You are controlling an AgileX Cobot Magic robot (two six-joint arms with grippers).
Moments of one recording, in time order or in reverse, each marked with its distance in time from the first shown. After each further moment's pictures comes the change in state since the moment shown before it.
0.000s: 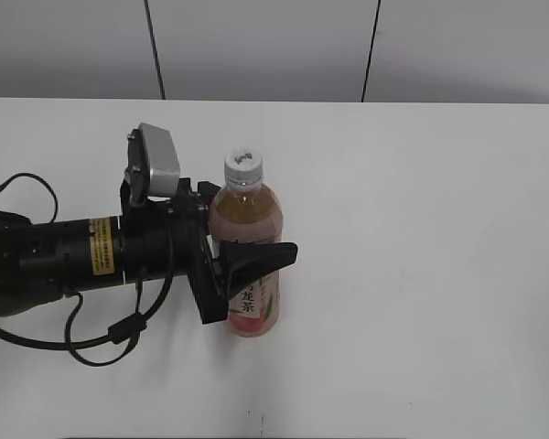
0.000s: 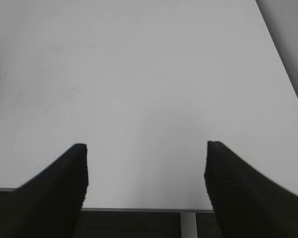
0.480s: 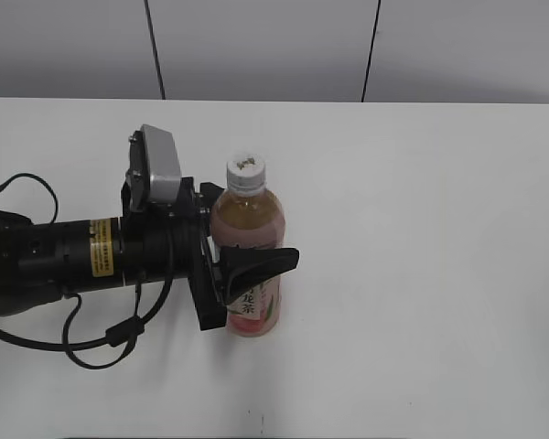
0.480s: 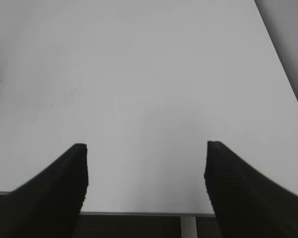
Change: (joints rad) left arm 0.000 0.000 -0.001 0.023 -0.004 0.035; right arm 0.000 0.002 -0.003 0.000 -0.013 0.000
